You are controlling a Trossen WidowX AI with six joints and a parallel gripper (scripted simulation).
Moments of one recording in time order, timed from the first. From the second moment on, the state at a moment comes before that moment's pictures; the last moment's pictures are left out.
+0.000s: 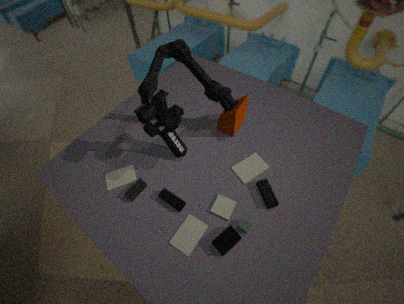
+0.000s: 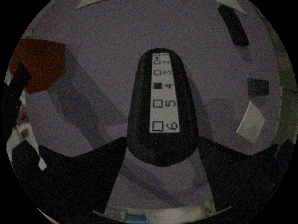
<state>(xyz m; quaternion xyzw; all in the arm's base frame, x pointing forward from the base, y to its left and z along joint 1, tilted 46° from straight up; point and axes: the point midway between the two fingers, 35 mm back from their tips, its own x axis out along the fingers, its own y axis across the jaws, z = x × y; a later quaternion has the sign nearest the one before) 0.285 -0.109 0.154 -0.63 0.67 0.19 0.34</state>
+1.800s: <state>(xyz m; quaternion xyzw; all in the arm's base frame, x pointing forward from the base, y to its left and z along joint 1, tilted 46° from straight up) 0.293 -0.069 0.140 -0.64 0.67 0.19 0.33</state>
